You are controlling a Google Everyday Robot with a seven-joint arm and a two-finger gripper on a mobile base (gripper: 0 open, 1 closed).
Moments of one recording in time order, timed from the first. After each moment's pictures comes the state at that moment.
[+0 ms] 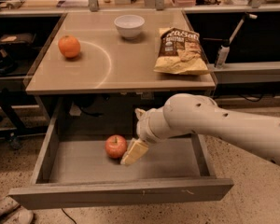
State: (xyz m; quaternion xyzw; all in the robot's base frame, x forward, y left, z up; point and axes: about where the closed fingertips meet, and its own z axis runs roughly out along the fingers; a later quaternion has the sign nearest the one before) arm 0.519 0.022 0.687 -0.60 0.72 0.13 0.32
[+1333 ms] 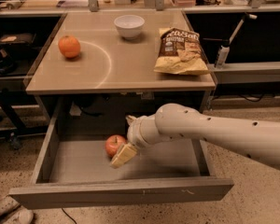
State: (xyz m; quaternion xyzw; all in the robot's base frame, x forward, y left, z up) arm 0.530 0.061 0.647 -0.58 0.72 0.19 0.34
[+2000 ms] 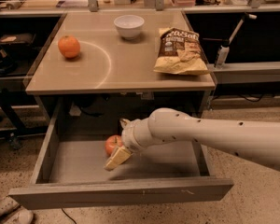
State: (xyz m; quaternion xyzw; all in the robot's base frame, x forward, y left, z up) arm 0.533 0.085 0.627 -0.58 0.71 0.20 0.35
